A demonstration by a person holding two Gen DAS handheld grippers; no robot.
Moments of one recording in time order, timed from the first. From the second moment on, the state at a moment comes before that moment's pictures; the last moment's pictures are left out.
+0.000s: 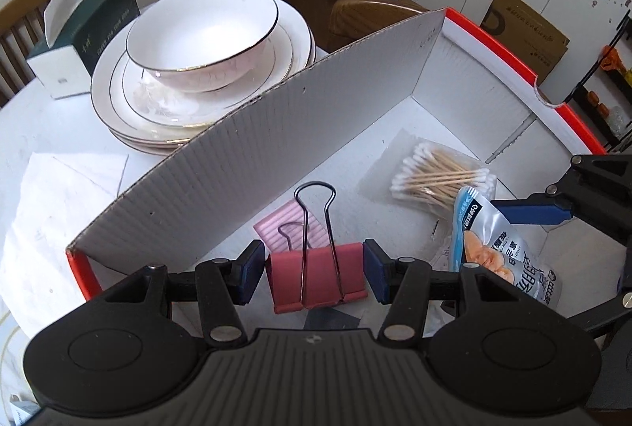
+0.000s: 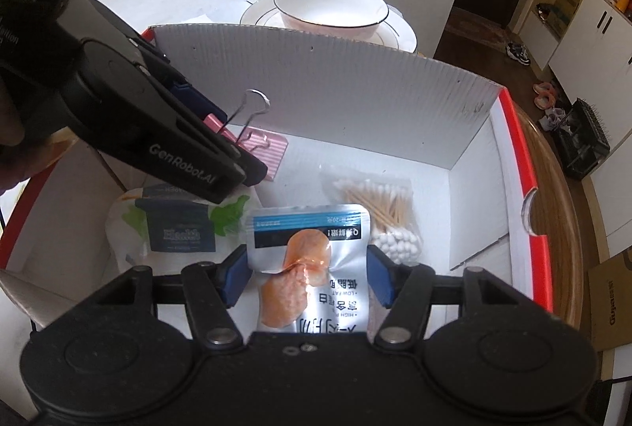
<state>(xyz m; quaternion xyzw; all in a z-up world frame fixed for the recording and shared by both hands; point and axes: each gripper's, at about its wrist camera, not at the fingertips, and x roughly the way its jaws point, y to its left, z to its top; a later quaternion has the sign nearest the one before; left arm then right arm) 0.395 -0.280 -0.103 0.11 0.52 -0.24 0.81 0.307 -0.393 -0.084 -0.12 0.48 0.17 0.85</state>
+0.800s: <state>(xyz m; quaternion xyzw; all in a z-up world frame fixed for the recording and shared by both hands) 0.350 -0.258 -0.055 0.08 0.45 -0.26 0.85 0.287 -0.406 -0.043 -0.09 0.45 0.18 0.87</state>
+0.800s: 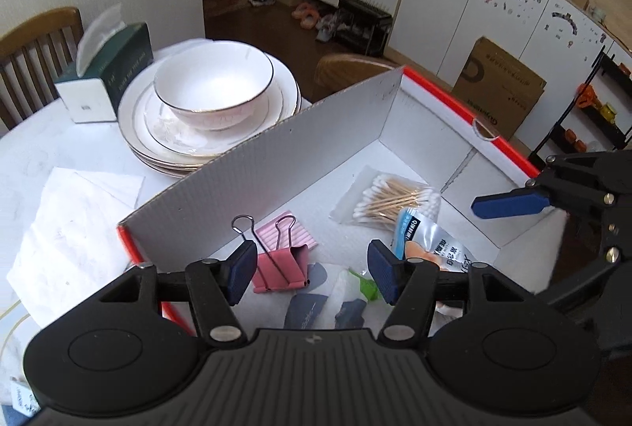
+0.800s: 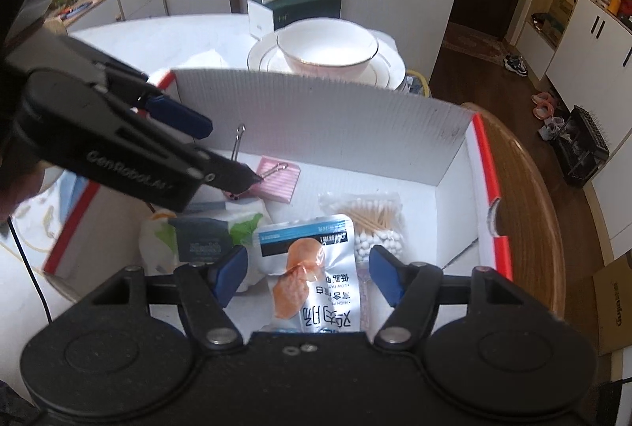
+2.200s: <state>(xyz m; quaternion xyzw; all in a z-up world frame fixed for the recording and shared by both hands) 0.174 -0.042 -0.023 0.03 0.38 -0.25 0.89 0.185 -0.256 -0.007 0.00 0.41 0.21 0.89</state>
